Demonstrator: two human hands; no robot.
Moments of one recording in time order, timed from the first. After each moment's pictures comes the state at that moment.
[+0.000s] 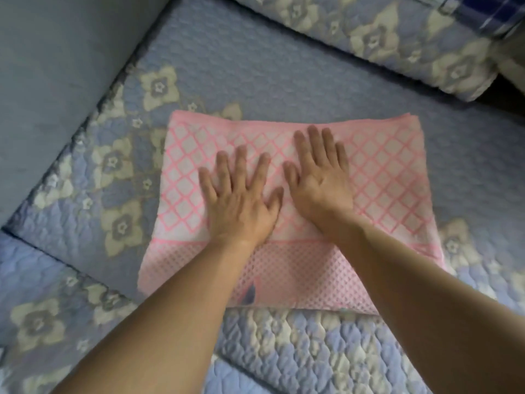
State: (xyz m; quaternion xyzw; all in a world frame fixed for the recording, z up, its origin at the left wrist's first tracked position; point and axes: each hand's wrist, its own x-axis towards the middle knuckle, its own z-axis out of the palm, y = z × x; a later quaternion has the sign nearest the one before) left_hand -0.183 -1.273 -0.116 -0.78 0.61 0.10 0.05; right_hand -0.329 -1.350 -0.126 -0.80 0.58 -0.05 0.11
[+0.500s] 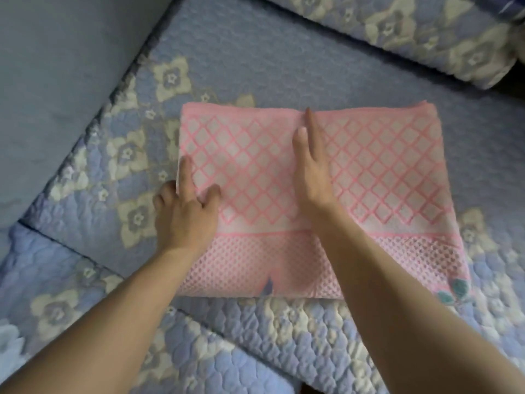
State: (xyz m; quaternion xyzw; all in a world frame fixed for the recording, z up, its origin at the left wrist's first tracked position) left_hand -0.087 -1.221 -0.102 -0.87 0.41 0.24 -0.13; right_hand -0.270 -1.330 -0.094 -0.53 0.59 -0.34 0.50
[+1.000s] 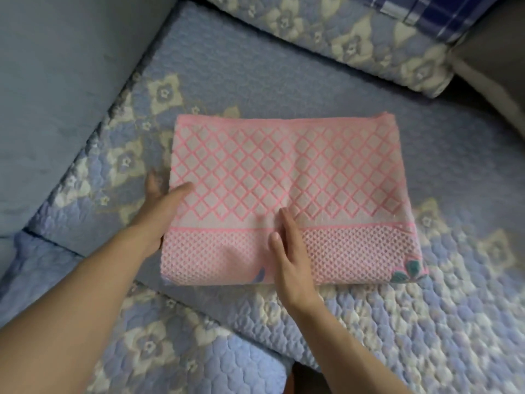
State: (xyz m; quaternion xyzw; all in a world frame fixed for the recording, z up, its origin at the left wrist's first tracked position) left_hand -0.047 -1.224 -0.067 -0.76 0.18 0.53 -0.32; right_hand -0.293 -1.166 -0.064 -0.47 0.61 -0.28 0.57
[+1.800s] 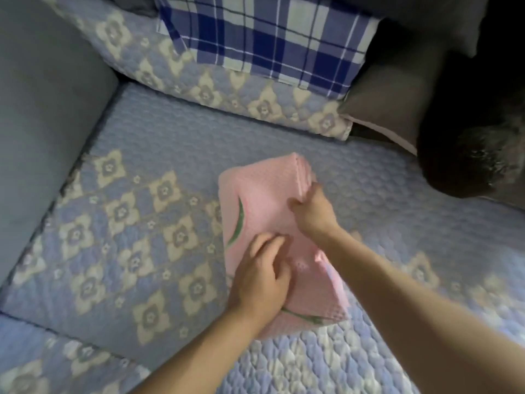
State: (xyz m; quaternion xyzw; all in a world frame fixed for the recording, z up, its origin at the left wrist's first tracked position) left_hand -0.333 -1.253 0.010 -0.66 0.59 0.38 -0.27; right_hand -0.457 -1.371 0.000 -0.49 0.75 -0.11 0.44
